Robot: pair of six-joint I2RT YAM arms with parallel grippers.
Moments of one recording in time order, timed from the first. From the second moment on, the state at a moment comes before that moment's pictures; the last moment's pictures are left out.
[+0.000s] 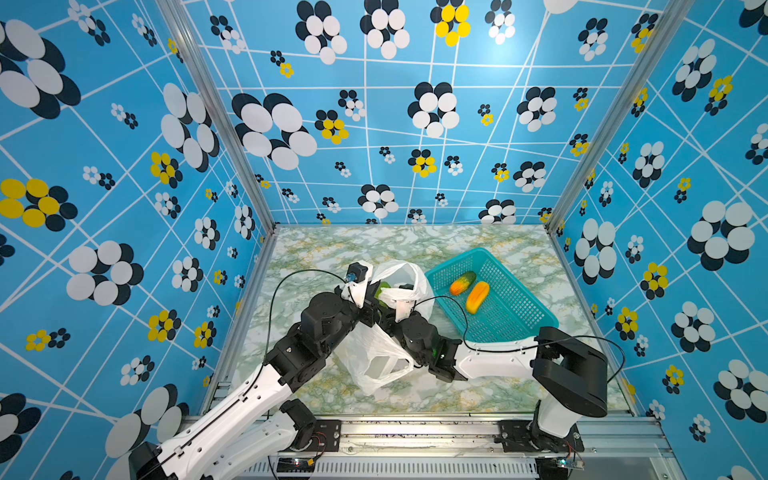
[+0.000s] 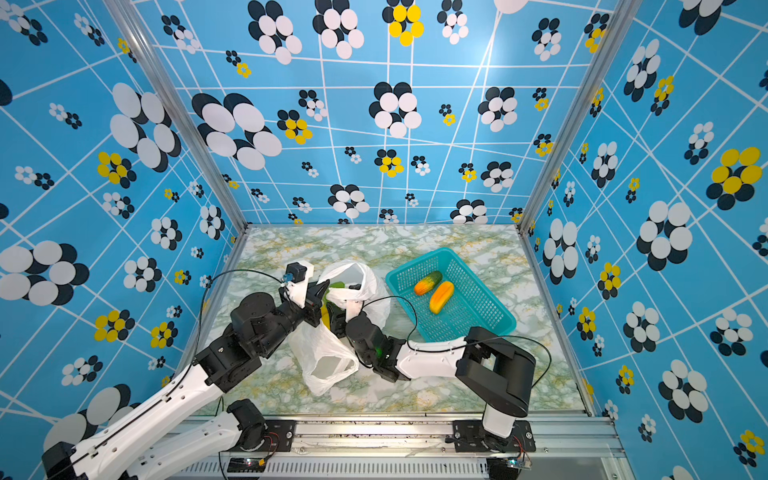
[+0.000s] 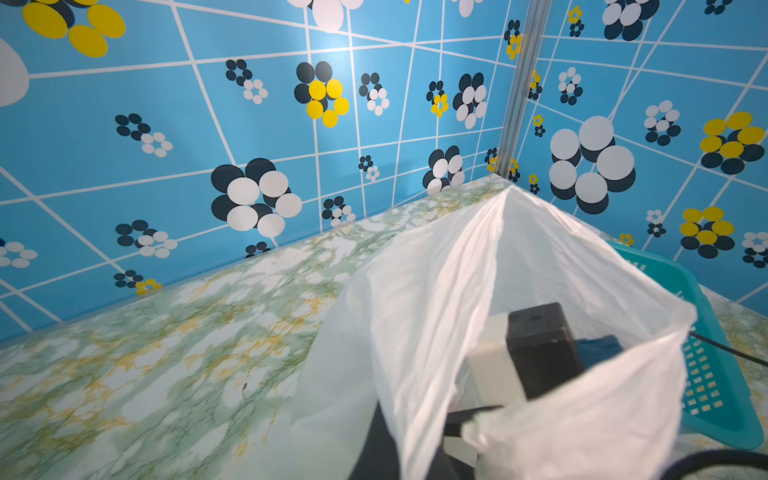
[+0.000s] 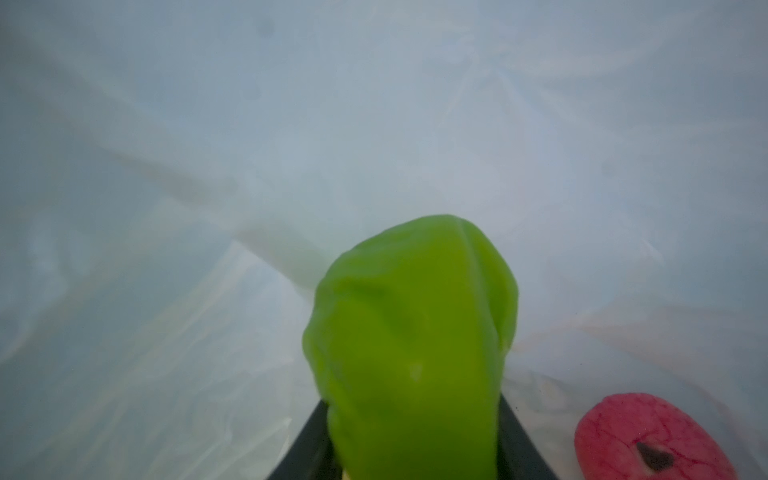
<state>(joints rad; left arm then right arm) -0.72 0.83 0.76 -0.08 -0.15 -0.04 1.14 1.71 0.85 0.71 0.51 0.47</state>
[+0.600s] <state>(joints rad) -0.71 0.85 0.76 -0.08 -0.23 -0.06 1.20 1.23 0.51 0.81 0.26 0.14</state>
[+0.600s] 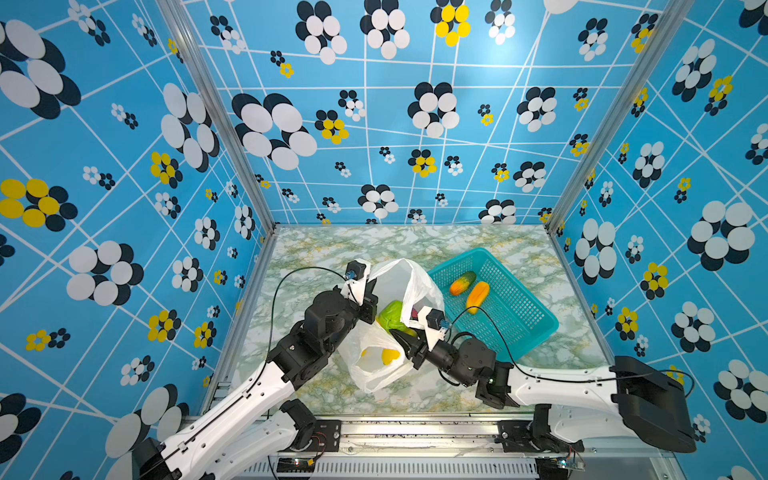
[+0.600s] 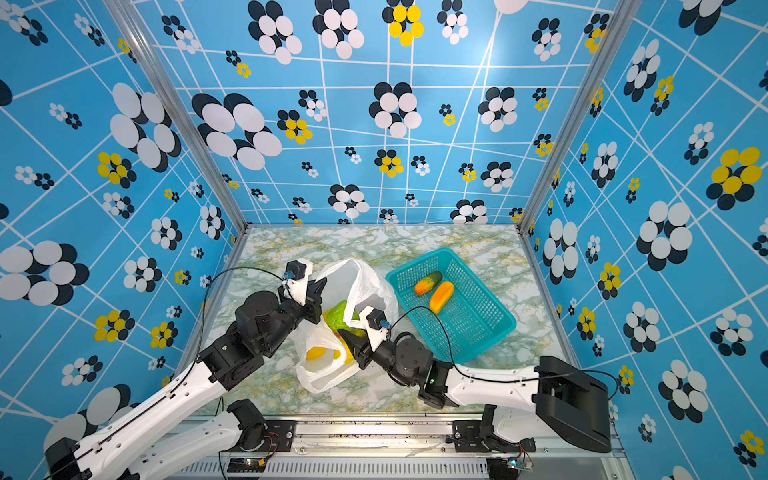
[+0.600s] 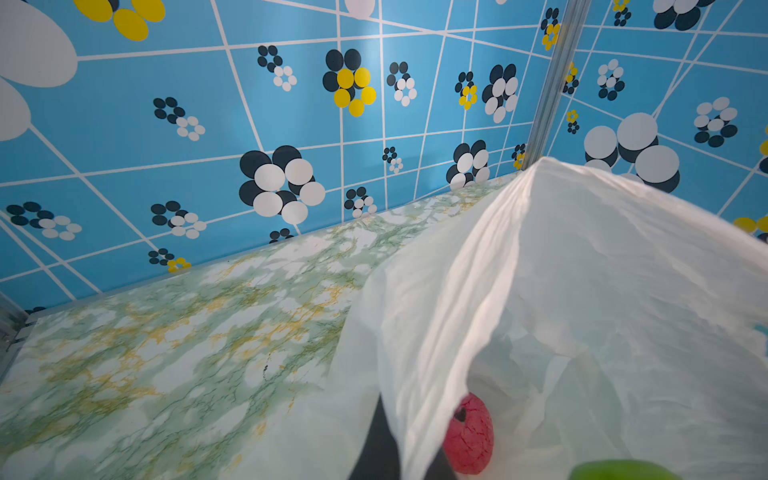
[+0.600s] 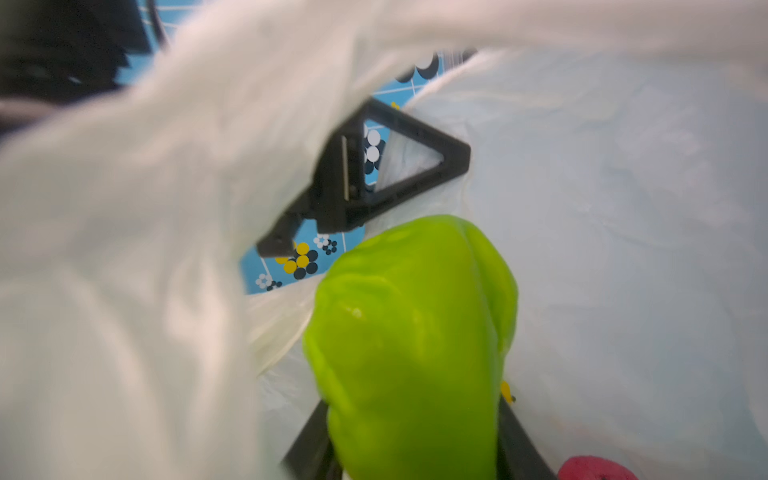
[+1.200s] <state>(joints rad) -0.67 0.84 0.76 -0.08 -0.14 -0.11 1.20 0.89 0.37 0.59 0.28 0.11</state>
